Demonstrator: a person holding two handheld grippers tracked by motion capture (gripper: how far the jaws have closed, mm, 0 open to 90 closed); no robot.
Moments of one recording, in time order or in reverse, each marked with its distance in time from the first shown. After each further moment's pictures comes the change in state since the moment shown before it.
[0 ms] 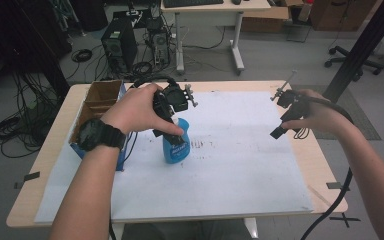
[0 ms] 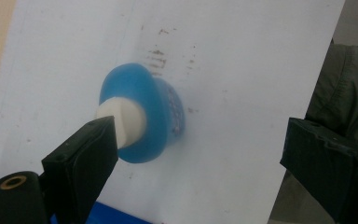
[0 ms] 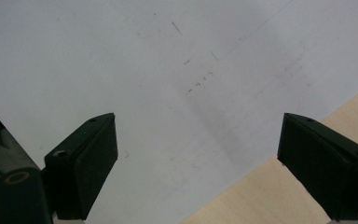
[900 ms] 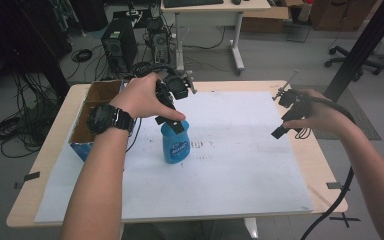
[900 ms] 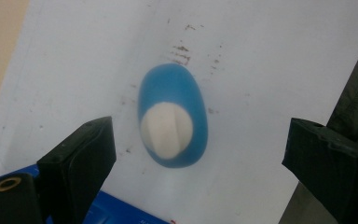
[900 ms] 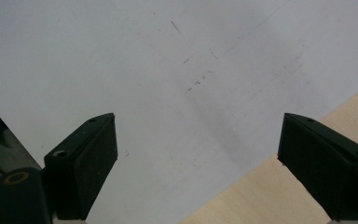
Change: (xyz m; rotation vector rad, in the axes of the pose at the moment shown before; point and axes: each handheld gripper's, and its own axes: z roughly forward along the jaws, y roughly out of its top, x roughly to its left) left arm 0.031 0.010 0.006 0.038 0.017 -0.081; right arm -0.003 -0.003 -0.002 -0.006 0.008 0.010
